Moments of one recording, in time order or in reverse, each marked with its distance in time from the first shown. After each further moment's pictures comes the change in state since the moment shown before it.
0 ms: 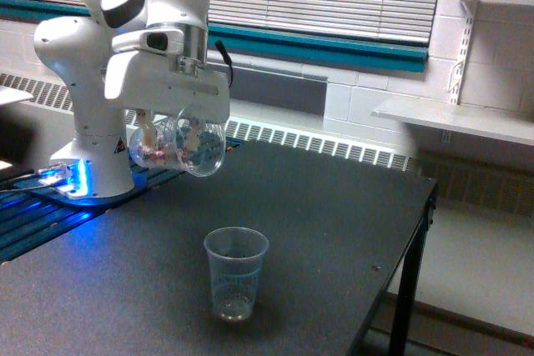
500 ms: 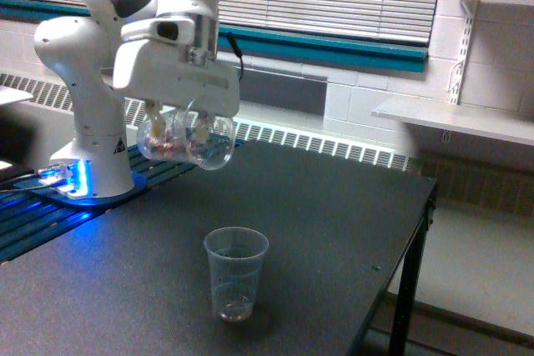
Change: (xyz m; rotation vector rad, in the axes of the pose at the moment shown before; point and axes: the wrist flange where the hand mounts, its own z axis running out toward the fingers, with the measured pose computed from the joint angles) arm 0.023 -0.020 -0.015 -0.032 0.008 -0.016
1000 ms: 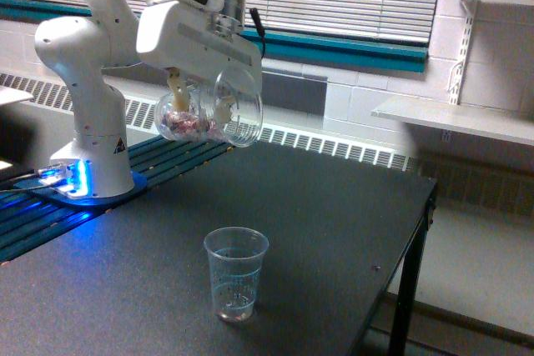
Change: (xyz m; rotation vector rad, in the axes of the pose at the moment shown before) arm 0.049 -0.028 -0.021 -0.006 0.050 -0.060
